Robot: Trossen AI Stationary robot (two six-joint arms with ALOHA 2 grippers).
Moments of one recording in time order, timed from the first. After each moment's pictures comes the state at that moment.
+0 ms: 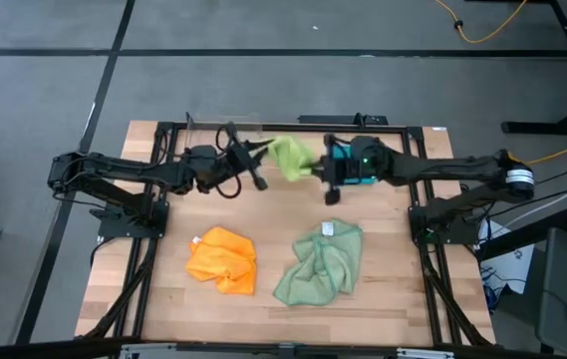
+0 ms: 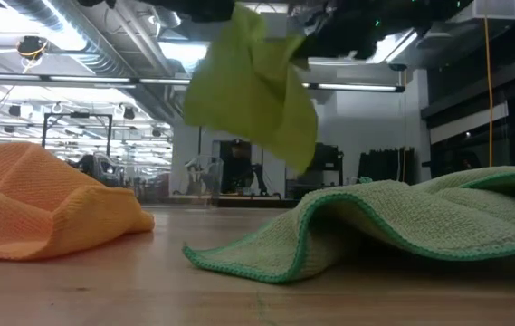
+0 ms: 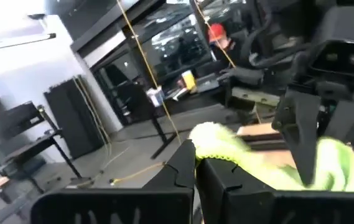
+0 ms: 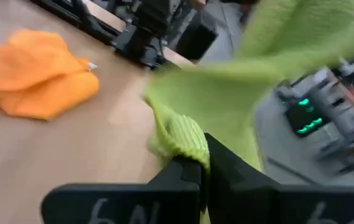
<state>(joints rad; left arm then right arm) 0.09 1.26 0.85 0.50 -0.51 0.45 -0.24 1.30 0.90 0.11 -0.12 -0.60</state>
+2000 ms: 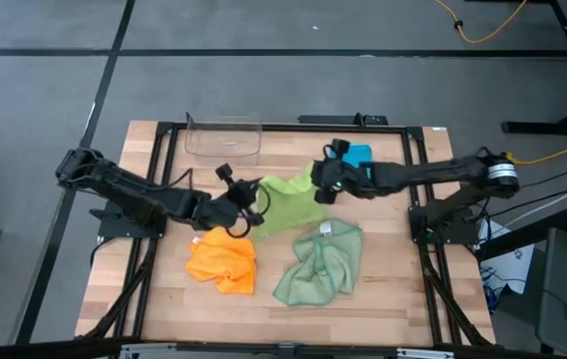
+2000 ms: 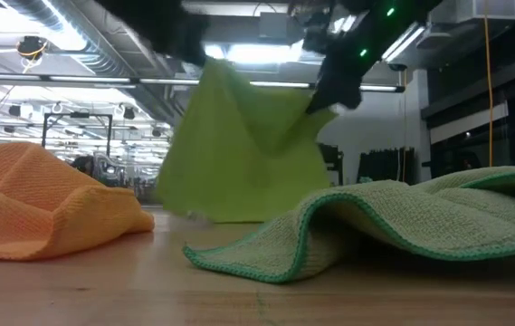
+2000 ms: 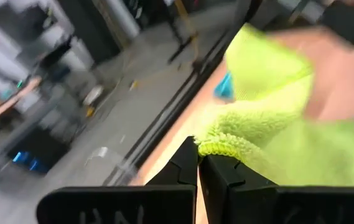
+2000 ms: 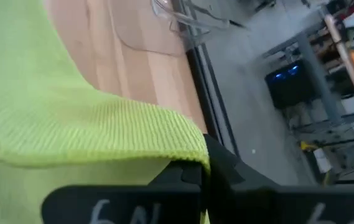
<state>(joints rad) -0.22 1.34 0.85 -0.06 -1.01 -0.03 -0.08 1.49 1.01 -0.25 0.63 -0.33</state>
